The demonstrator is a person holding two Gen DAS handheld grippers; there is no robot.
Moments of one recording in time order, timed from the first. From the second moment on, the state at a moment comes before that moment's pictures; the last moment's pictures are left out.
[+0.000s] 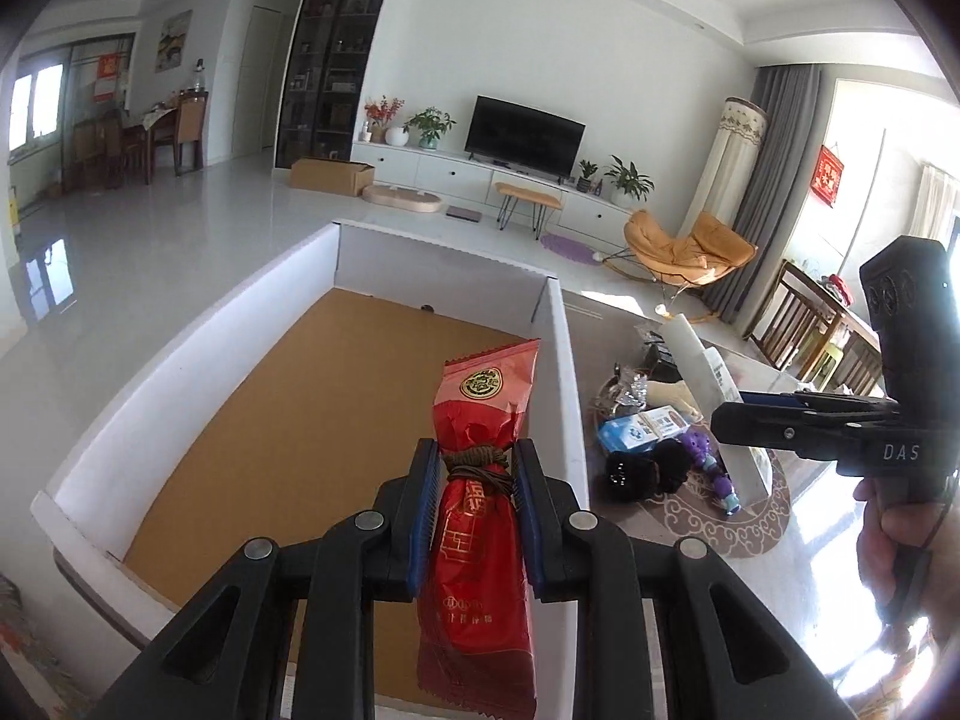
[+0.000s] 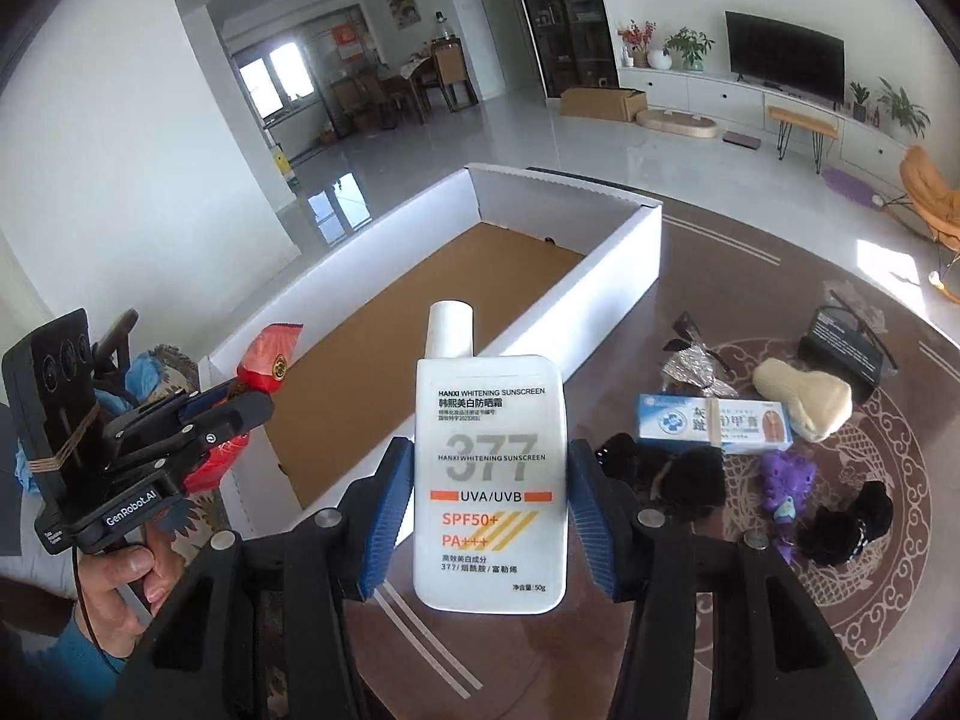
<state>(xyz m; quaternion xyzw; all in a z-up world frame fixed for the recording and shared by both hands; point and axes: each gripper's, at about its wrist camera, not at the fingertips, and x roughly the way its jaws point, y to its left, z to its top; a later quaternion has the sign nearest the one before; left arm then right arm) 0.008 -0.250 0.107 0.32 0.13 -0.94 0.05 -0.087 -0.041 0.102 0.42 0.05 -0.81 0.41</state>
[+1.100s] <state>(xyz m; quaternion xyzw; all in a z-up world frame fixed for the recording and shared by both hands) -0.029 -0.019 0.022 0.39 0.03 -0.91 -0.13 -0.062 0.184 -0.037 0.41 0.04 -0.90 0.12</state>
